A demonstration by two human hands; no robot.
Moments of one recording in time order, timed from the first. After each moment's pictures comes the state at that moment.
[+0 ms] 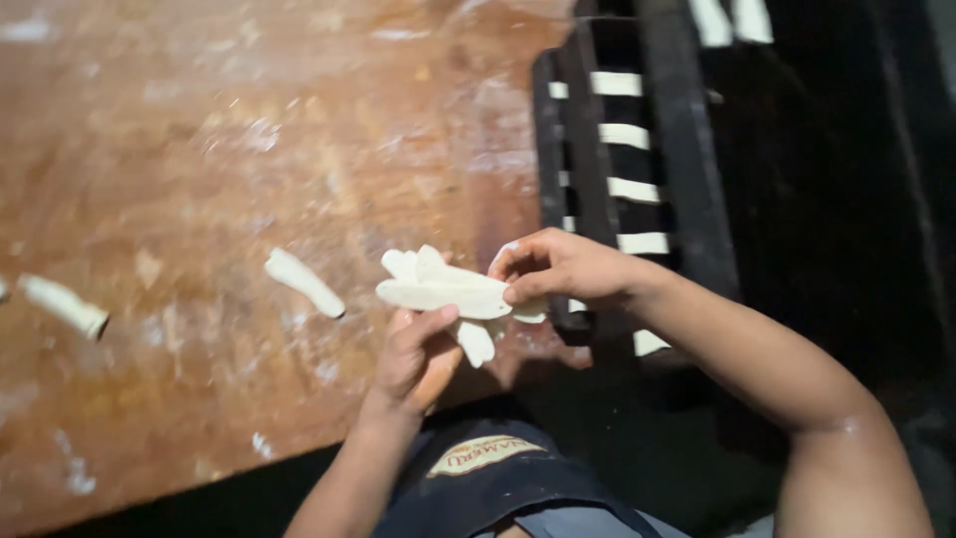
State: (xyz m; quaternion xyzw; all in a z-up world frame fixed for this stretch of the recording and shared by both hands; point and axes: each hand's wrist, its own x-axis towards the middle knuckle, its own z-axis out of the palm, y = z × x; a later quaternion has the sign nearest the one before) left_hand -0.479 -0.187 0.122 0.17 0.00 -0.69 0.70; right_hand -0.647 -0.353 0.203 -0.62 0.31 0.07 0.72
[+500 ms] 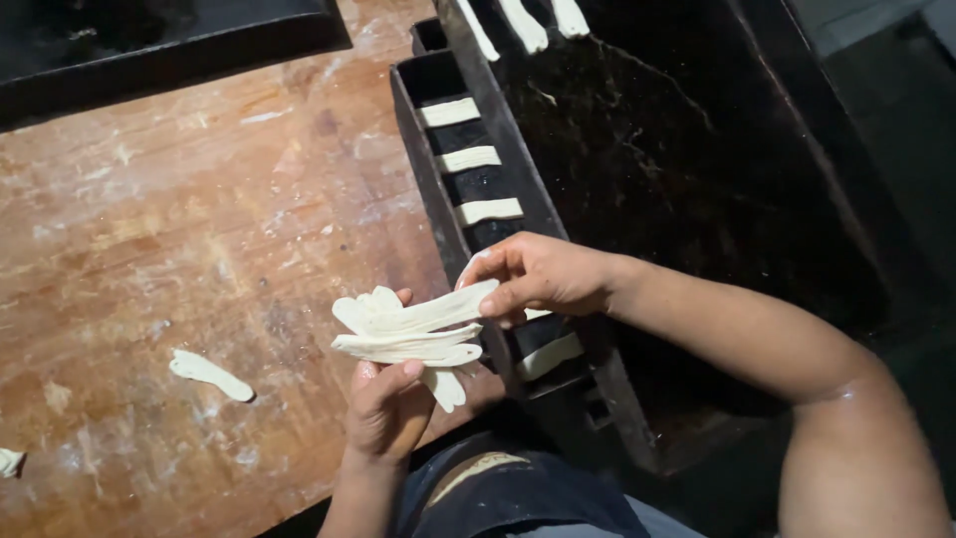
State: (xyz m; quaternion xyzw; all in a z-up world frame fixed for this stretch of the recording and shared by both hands) left_hand -0.602 -0.229 0.163 0.19 -0.10 -0.70 0.68; right_hand -0.803 -0.397 0.227 -0.49 0.27 -0.02 0.83
